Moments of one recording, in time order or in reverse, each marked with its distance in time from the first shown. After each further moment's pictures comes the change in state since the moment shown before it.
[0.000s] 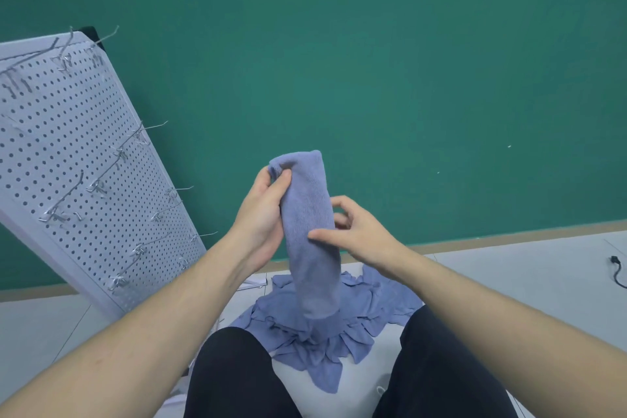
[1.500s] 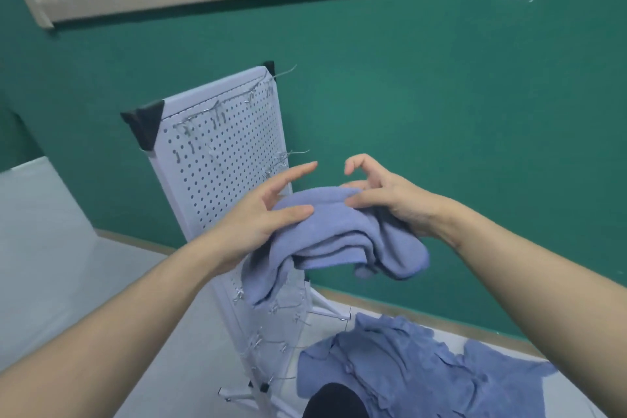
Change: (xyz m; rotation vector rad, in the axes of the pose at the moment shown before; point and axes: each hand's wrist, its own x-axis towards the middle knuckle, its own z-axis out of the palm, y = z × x) left_hand -0.013 0.164 -0.156 0.615 0.040 0.144; right_hand 0.177 -0.141 0.107 0.188 -0.765 -0.089
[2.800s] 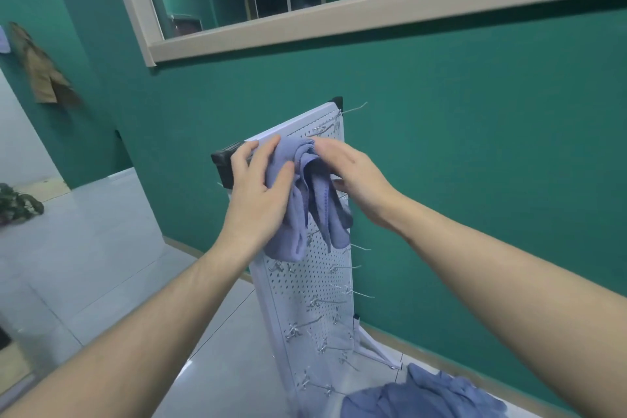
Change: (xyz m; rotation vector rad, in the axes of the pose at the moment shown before) left_hand 0.022 0.024 -0.083 0.467 0.737 0.120; right_hand 0.146 -0.045 0.081 -0.199 0.197 -0.332
